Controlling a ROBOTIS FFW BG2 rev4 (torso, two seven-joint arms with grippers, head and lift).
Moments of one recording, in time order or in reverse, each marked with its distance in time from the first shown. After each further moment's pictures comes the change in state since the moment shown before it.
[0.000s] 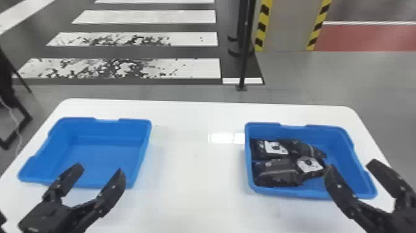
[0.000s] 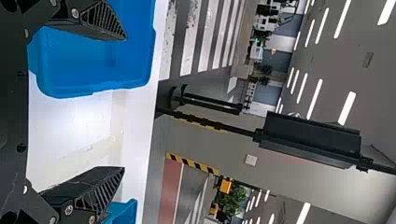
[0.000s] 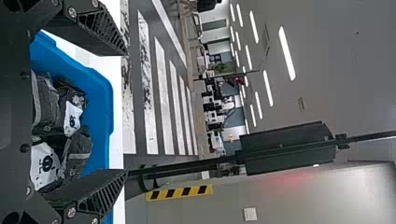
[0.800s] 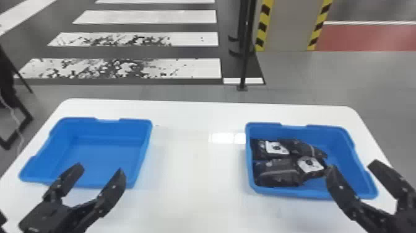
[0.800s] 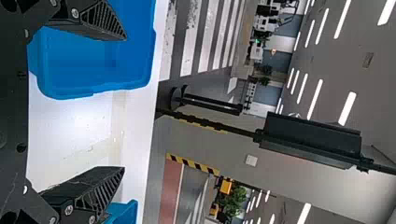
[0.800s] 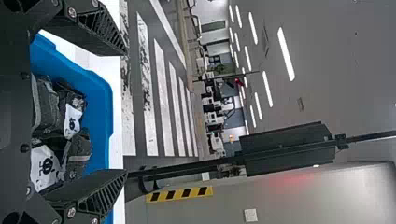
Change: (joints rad) left arm 0.001 0.000 0.002 0.000 0.001 -0.002 0.000; right arm 0.012 -0.003 0.001 -0.011 -0.013 0.000 0.000
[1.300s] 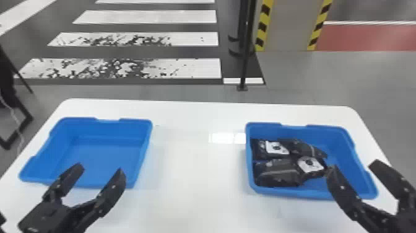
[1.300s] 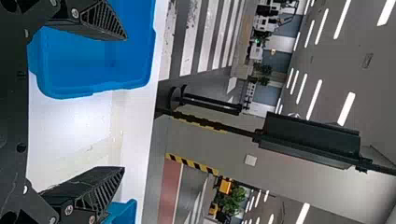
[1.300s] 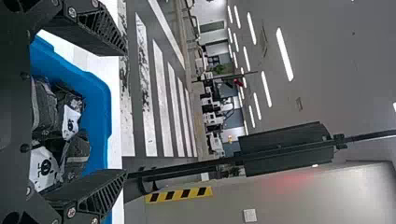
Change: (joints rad) left arm 0.001 0.000 0.001 0.000 0.006 -0.002 0.000; right arm 0.007 0.000 -0.001 -0.008 -0.007 -0.001 0.000
